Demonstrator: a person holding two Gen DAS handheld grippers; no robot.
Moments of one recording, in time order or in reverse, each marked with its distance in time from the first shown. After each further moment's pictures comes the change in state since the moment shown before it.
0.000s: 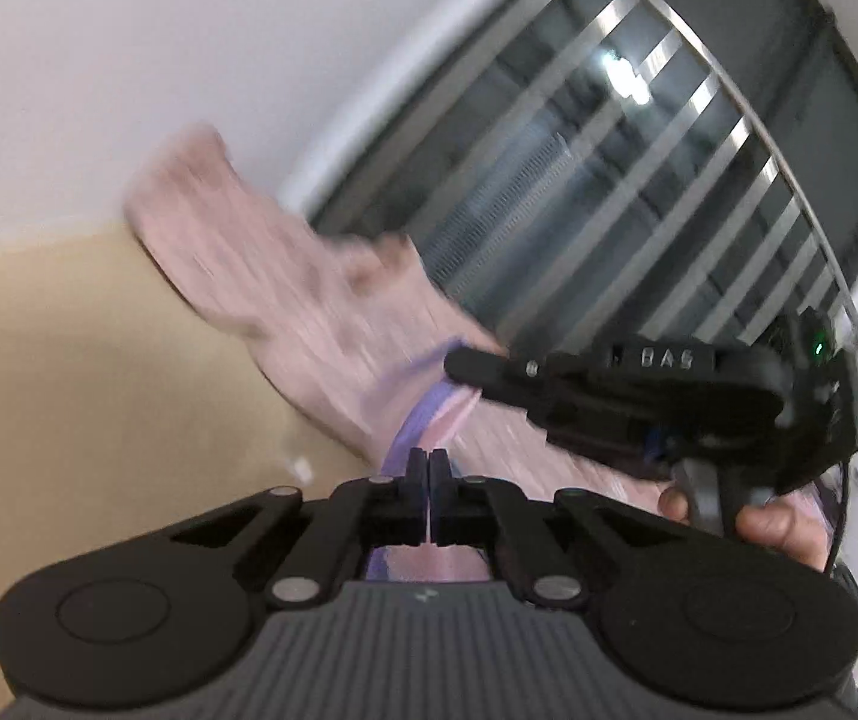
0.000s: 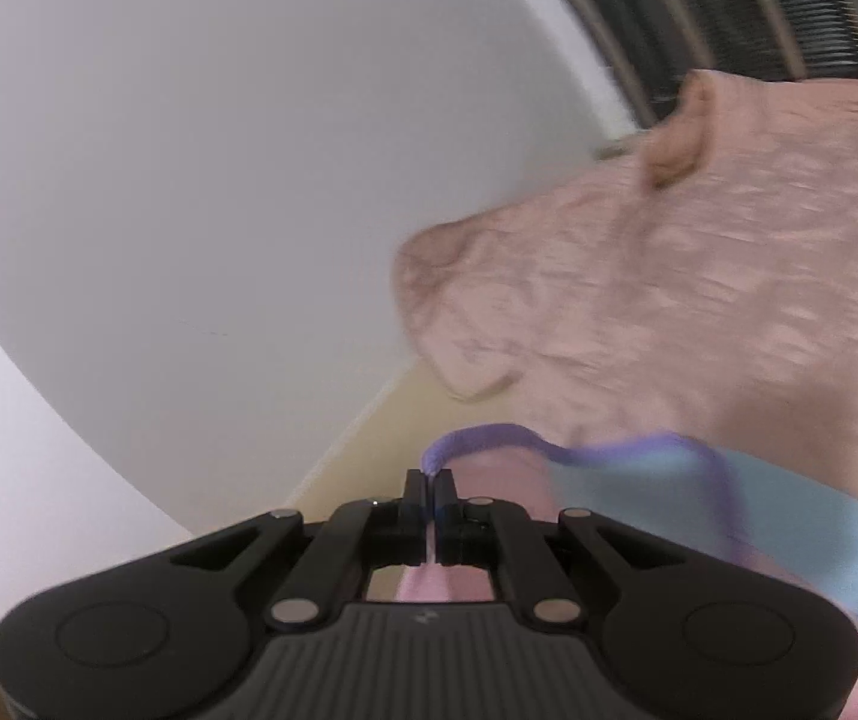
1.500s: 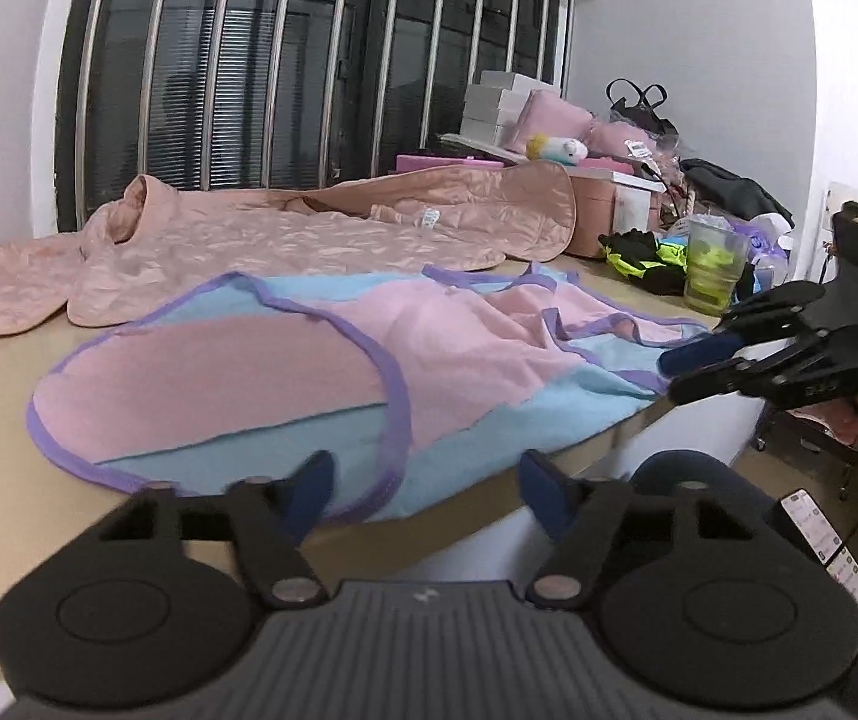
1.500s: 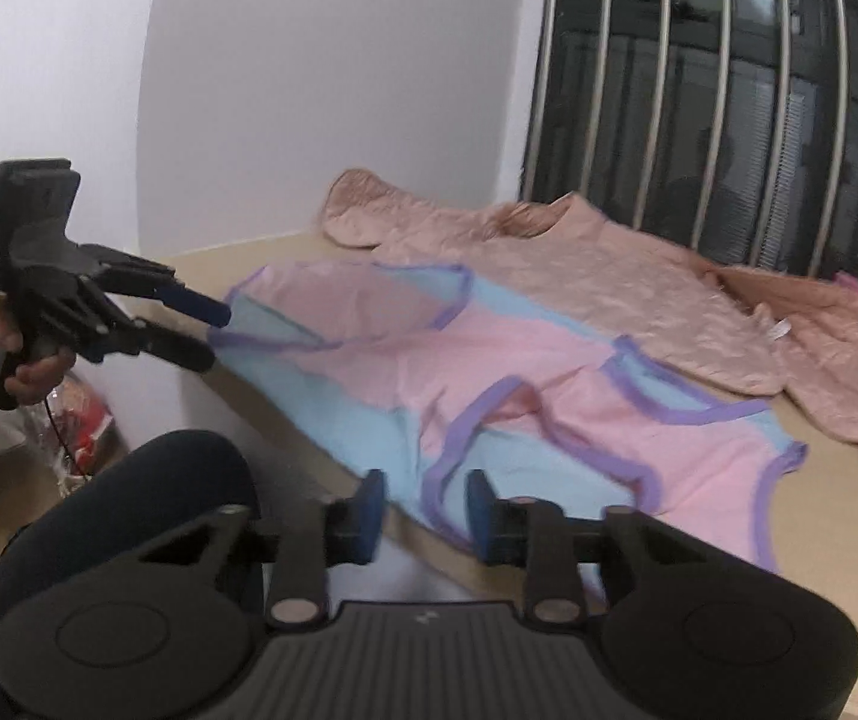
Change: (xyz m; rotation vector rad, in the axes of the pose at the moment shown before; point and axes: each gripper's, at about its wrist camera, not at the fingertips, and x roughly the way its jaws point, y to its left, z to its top) left arm -0.057 -0.042 -0.091 0.752 0.355 -0.339; right arm -0.197 0.041 -0.274 -0.477 -0.100 -0.542
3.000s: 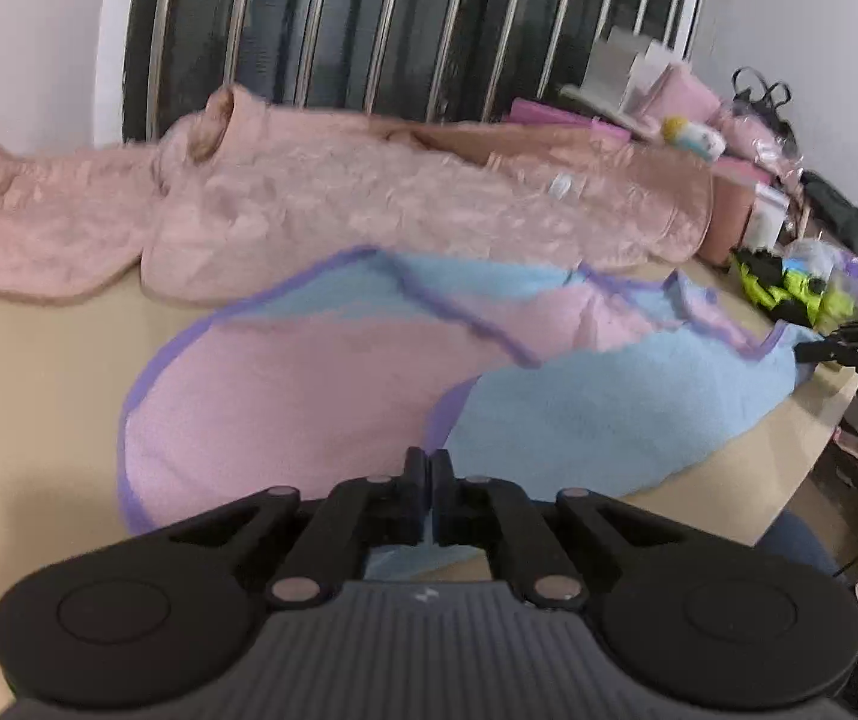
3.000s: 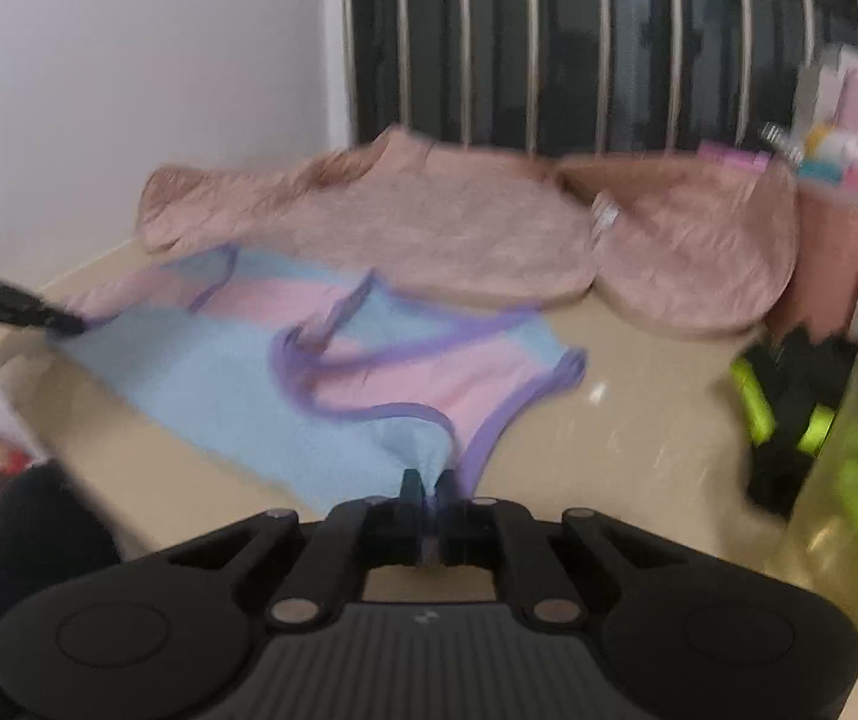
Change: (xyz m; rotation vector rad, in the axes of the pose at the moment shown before) left arm 0.055 0.096 0.061 -0.164 0.139 0.090; right arm -0.010 -0.156 0.000 0.235 0.077 -0.151
